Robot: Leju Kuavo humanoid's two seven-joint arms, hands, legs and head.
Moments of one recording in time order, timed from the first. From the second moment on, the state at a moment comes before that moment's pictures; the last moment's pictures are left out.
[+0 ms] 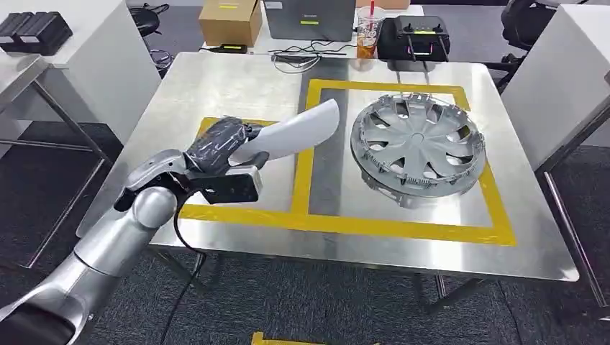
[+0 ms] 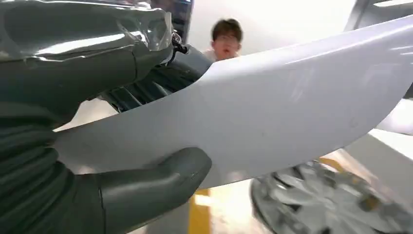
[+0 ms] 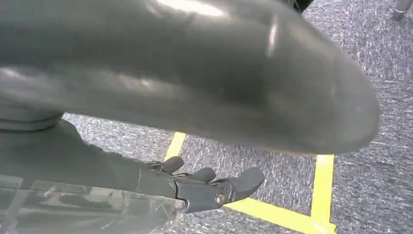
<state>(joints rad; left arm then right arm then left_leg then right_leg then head) -0.68 0.16 -0.65 -1.32 -0.55 -0.24 -0.27 0.01 0.10 -1.45 -0.61 1.57 0.65 -0.35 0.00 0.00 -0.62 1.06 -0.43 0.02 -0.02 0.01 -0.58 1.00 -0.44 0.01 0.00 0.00</state>
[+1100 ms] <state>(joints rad) -0.58 0.12 -0.66 -1.00 -0.79 -0.17 -0.32 -0.01 0.04 -1.40 -0.46 1.57 0.52 -0.36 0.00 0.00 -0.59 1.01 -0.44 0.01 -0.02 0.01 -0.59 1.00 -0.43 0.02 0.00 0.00</state>
